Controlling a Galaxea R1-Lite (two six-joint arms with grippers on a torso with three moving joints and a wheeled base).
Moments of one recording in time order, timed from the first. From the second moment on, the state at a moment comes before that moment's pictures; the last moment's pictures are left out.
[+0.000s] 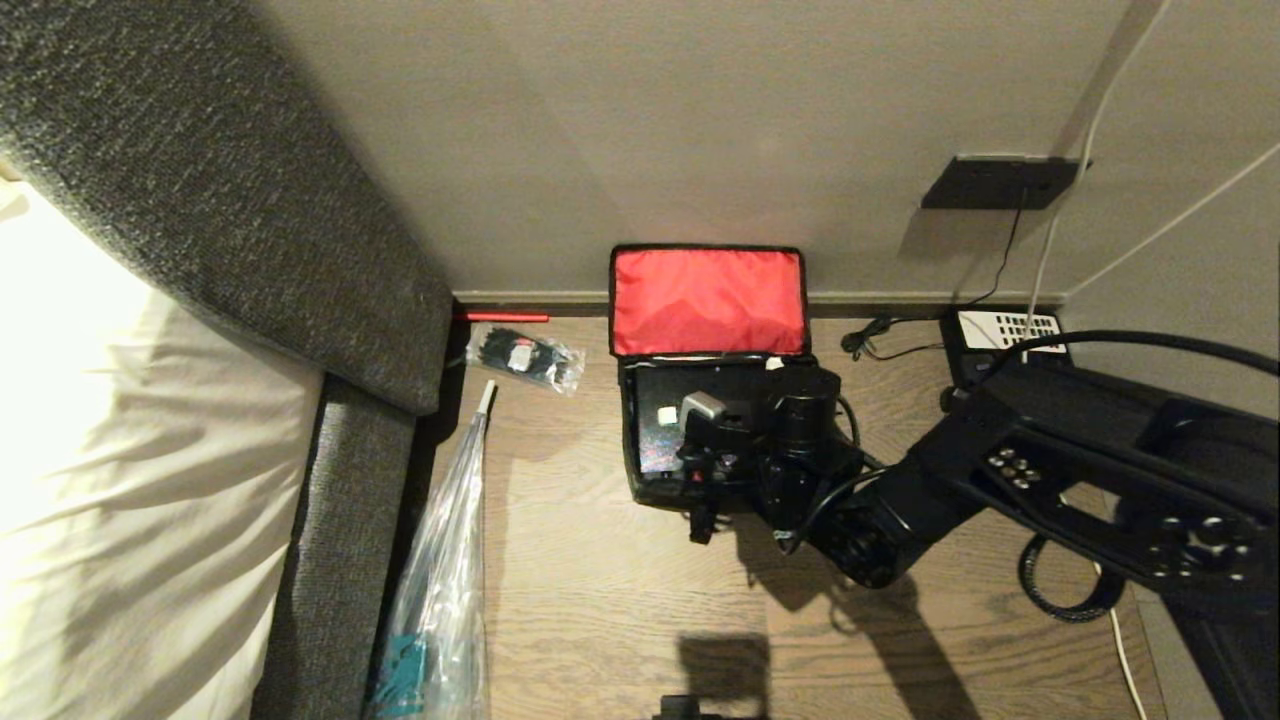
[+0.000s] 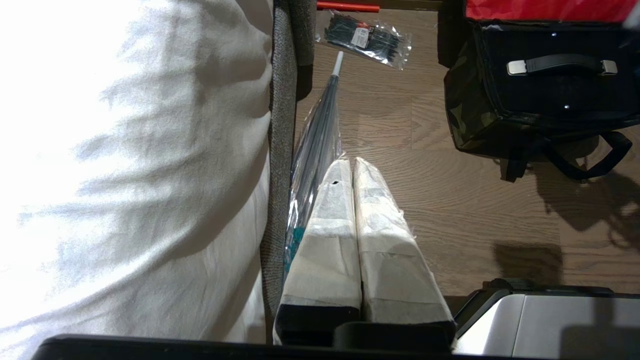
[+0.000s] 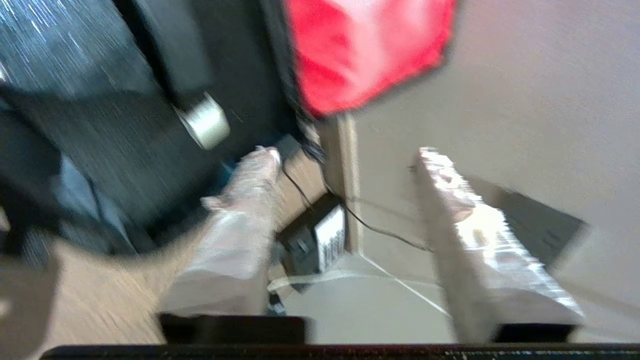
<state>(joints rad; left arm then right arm) 0.00 0.00 0.00 0.00 0.00 0.01 0.60 2.34 -1.17 -1.10 -0.70 -1.40</state>
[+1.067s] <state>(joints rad) 0.00 0.00 0.00 0.00 0.00 0.01 0.20 0.76 -0.50 0.15 -0.56 -0.34</state>
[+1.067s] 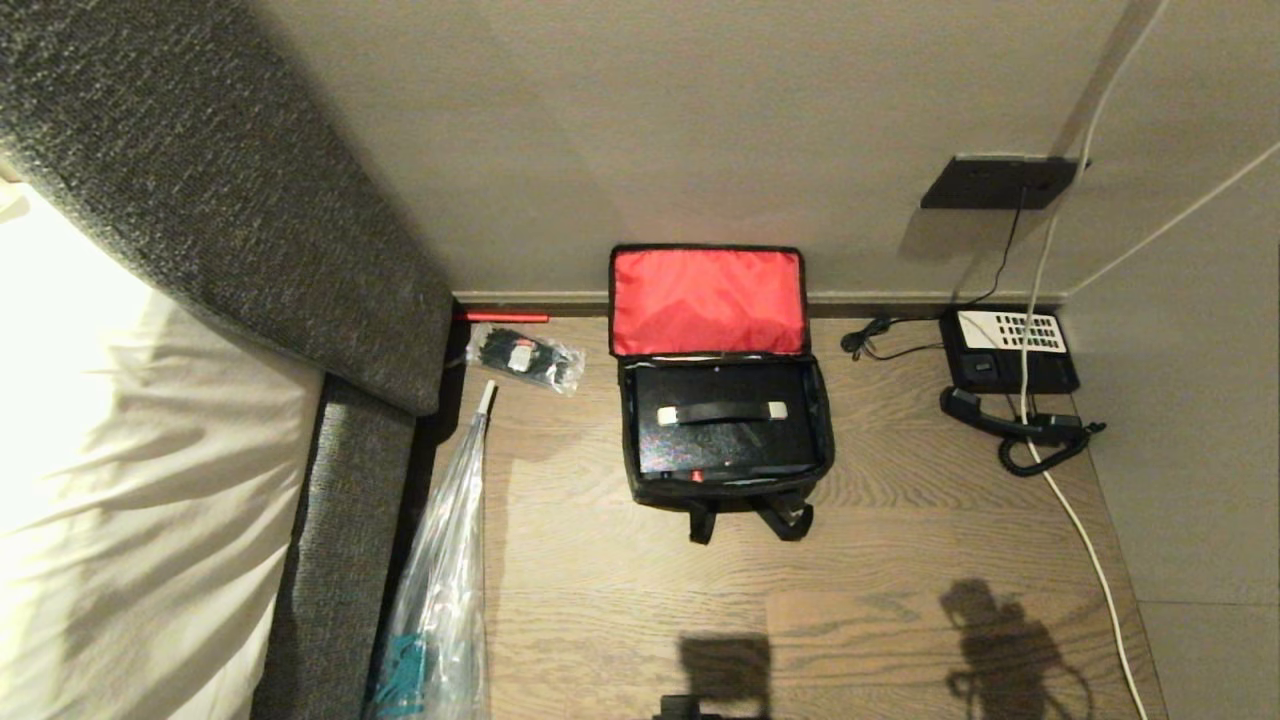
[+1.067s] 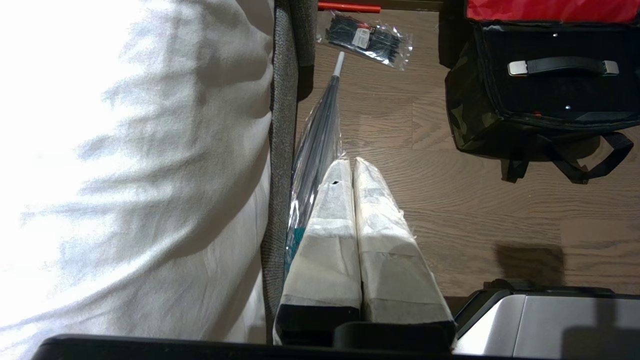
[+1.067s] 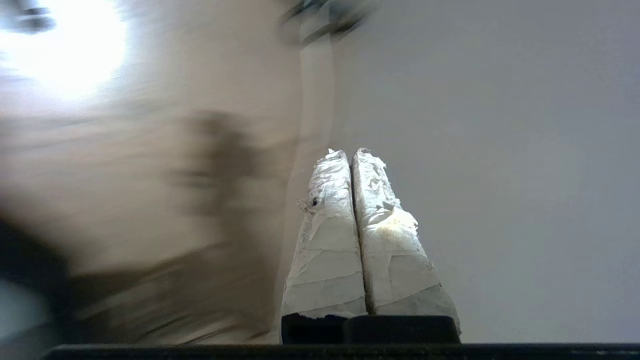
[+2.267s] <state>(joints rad) 0.00 0.00 0.00 0.00 0.00 0.01 0.01 -0.01 0.00 0.00 -0.01 0.01</state>
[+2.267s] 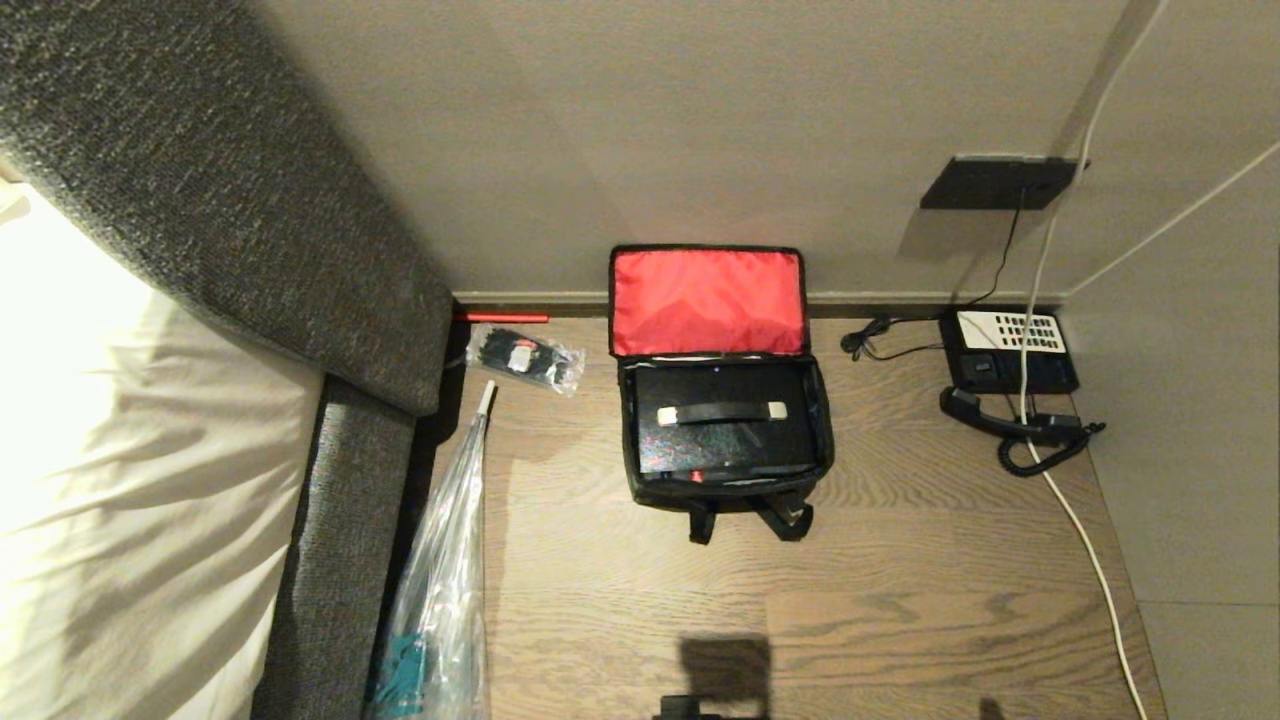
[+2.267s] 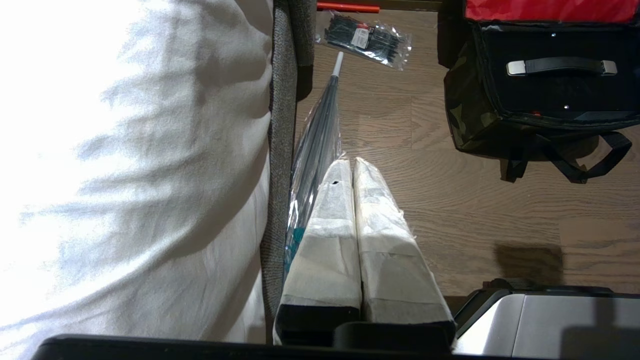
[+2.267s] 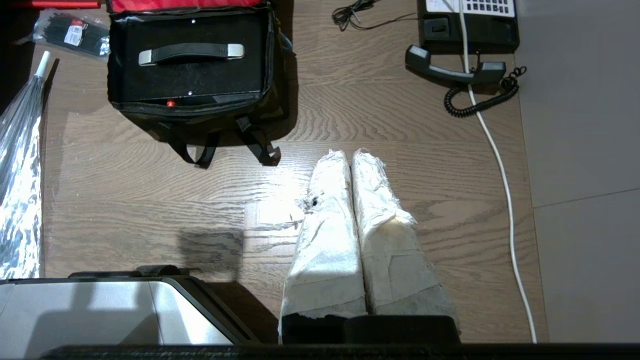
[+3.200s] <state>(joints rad) 0.00 0.00 0.00 0.00 0.00 0.00 0.01 -0.01 0.00 0.00 -0.01 0.01</state>
